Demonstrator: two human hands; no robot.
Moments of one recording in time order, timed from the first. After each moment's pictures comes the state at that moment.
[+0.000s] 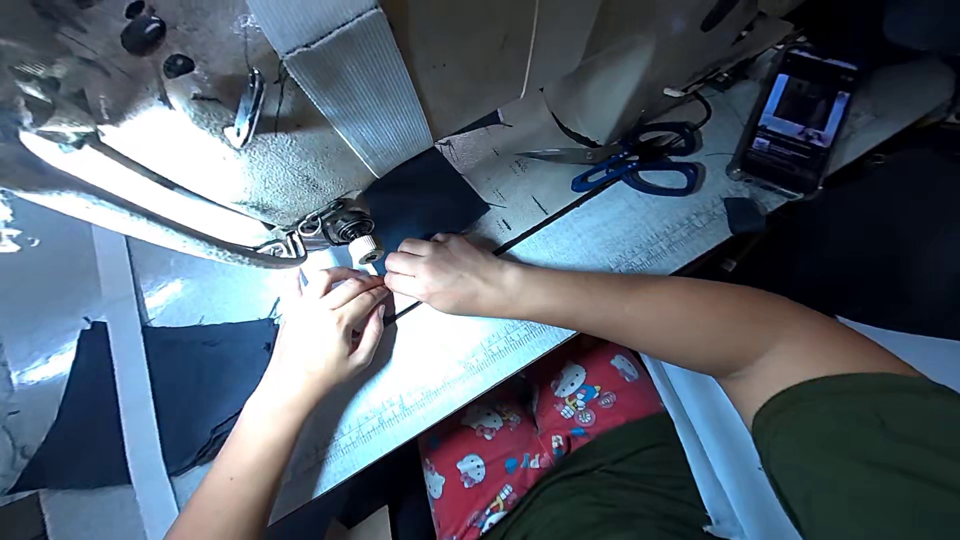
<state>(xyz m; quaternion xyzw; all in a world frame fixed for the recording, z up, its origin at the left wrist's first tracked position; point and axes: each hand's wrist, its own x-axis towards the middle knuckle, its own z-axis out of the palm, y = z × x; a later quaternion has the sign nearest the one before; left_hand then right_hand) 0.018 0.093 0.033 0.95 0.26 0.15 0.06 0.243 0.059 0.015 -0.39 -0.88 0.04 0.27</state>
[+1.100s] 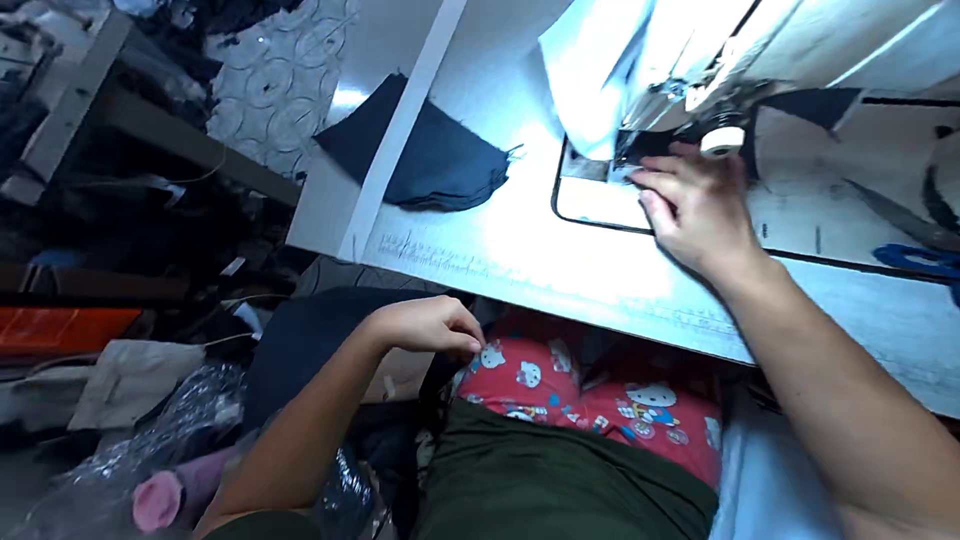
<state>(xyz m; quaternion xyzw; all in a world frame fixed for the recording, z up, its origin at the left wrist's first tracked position) -0.071 -0.070 0.057 0.66 0.46 -0.08 0.59 0.263 0.074 0.018 -0.43 -0.86 0.11 0.24</state>
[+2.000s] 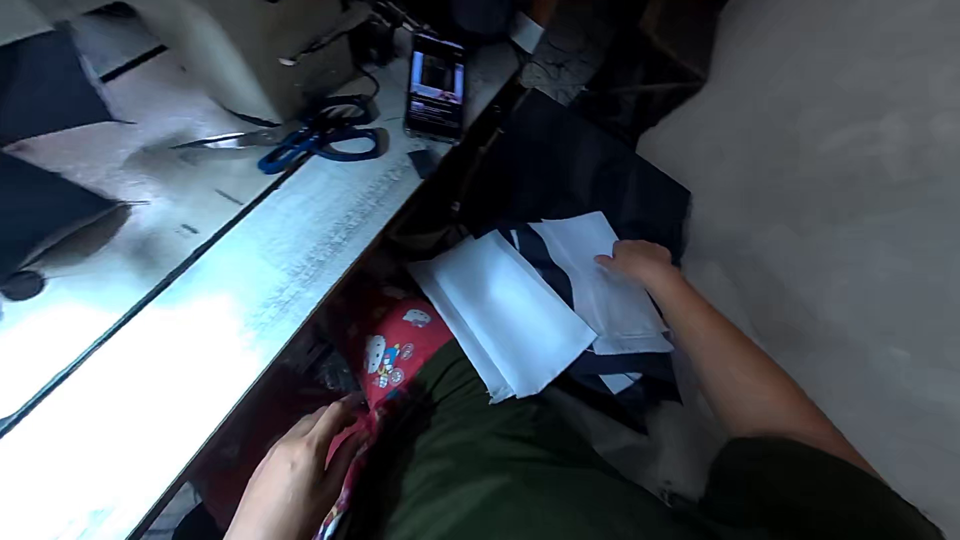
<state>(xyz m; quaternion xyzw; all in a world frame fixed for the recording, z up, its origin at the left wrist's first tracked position) 0.097 -0.098 0.017 0.89 0.19 -0.04 0.40 0.528 -0.359 0.040 -0.93 -0.10 0.30 -0.17</state>
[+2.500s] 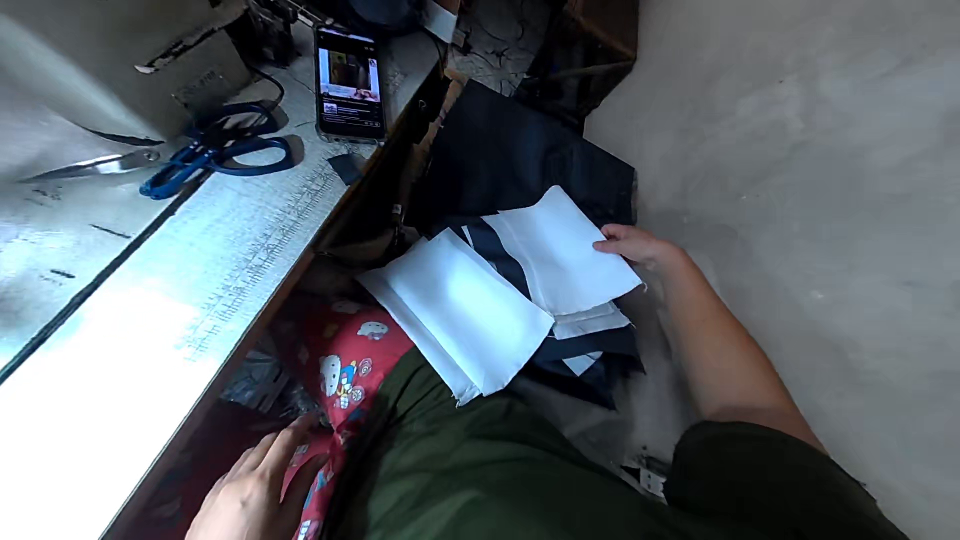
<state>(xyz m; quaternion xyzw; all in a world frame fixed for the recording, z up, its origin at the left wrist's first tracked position) 0.103 -0.090 0.018 0.90 0.18 -0.10 0.37 0.558 -0.456 0.041 -0.90 0.00 0.36 0.24</state>
